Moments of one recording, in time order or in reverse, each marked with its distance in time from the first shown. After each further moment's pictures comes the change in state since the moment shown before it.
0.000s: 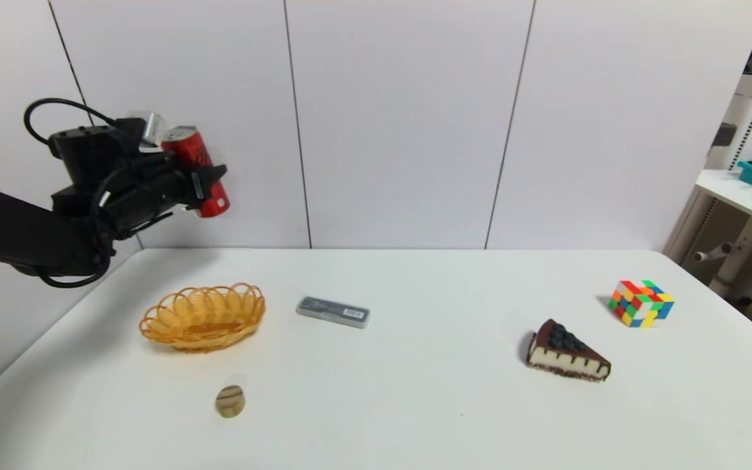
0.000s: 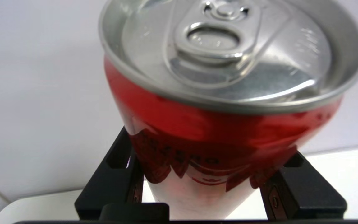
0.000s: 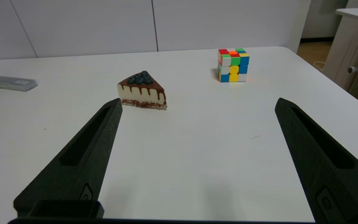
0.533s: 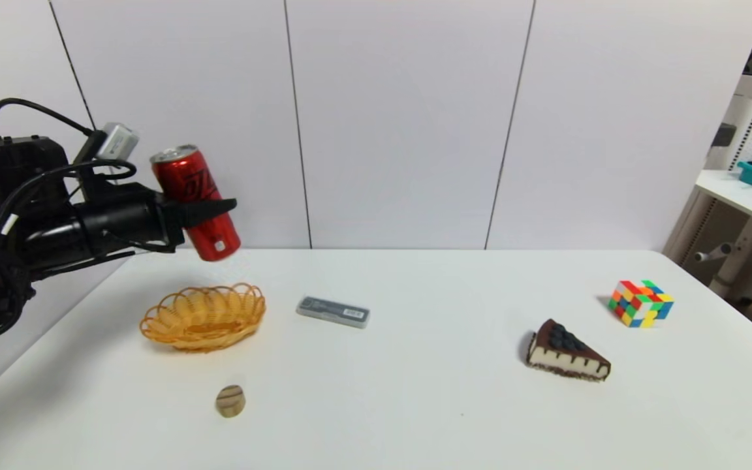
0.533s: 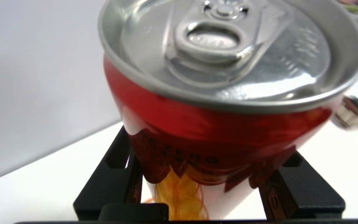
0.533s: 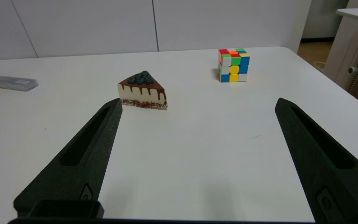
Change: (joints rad) left arm 0.024 -0.277 0.334 0.048 -0.510 0.026; right arm 0.000 0.000 0.000 0.000 0.000 0.000
